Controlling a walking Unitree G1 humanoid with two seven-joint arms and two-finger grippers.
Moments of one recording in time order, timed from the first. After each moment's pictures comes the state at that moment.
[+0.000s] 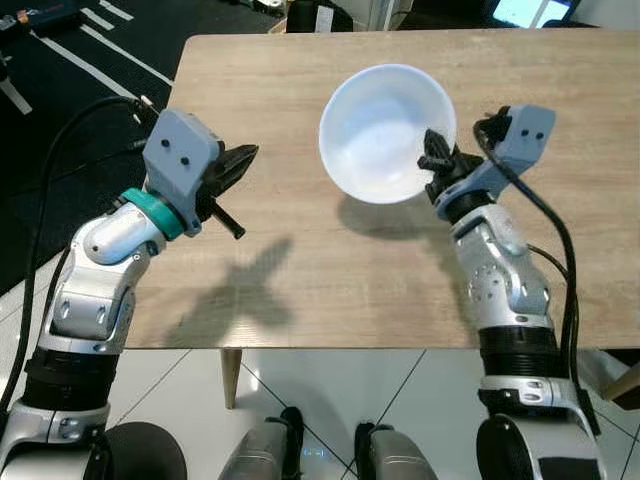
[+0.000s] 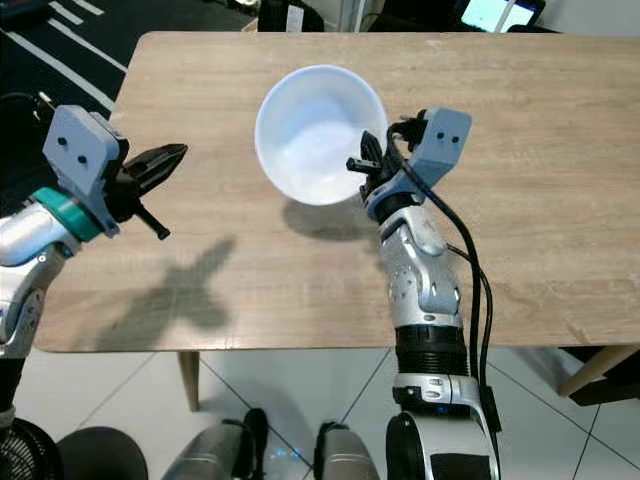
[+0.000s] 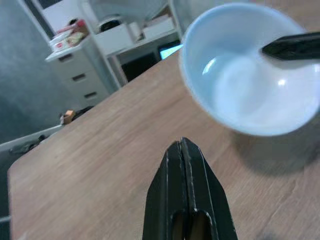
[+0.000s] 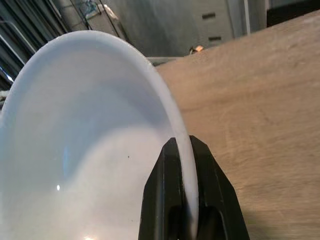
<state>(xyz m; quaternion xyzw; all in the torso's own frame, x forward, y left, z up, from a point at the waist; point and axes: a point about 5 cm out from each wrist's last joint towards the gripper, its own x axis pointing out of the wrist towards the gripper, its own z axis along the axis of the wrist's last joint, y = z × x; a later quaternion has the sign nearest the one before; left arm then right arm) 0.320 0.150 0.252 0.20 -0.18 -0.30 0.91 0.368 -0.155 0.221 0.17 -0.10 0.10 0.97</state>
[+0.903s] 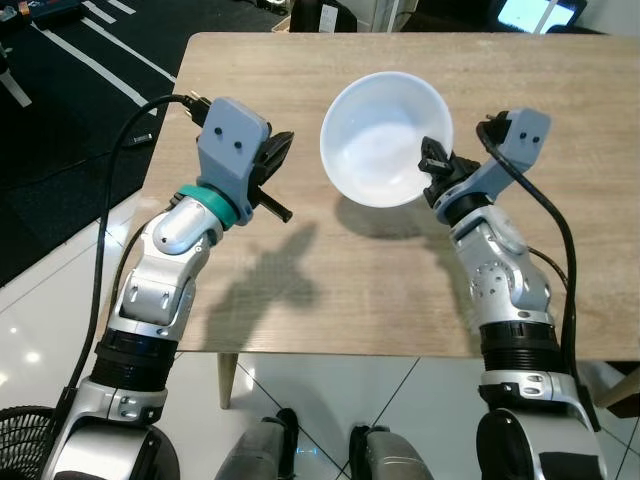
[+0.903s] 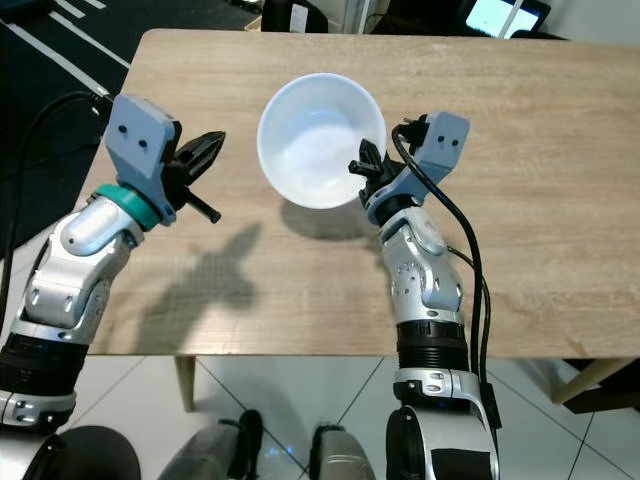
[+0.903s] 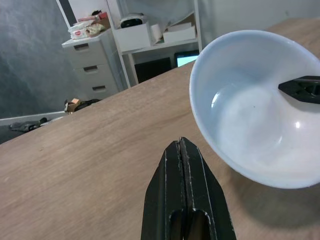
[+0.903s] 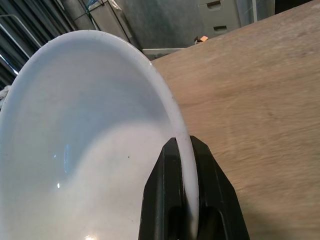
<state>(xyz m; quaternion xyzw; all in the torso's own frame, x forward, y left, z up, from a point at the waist) 0.335 0.118 0.244 0.12 -0.17 -0.25 0.95 0.366 -0.160 0.215 0.19 -0.09 0.10 0.97</state>
